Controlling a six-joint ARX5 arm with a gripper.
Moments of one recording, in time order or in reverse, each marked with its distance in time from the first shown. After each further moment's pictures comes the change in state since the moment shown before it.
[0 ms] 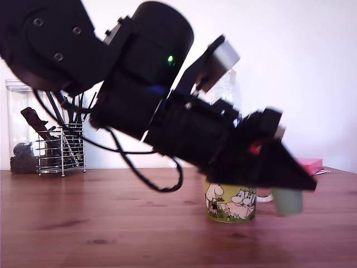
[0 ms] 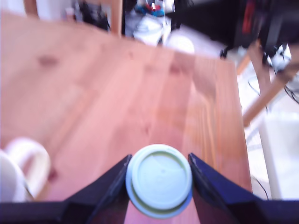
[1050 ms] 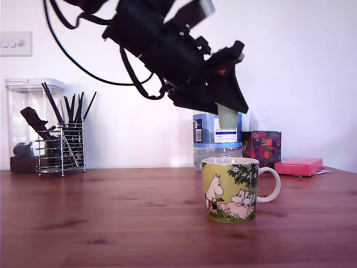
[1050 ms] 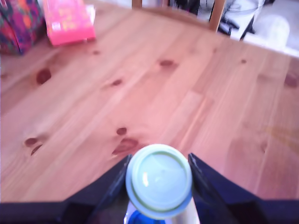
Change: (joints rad) arm 0.151 0.018 0.381 -0.579 -0.180 0.076
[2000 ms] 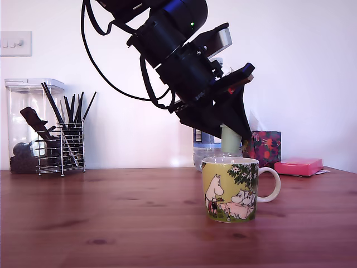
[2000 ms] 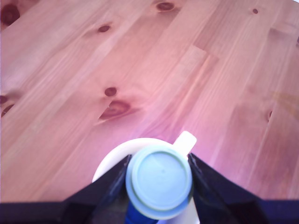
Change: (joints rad) arm 0.005 0.142 0.214 -0.298 0.026 0.000
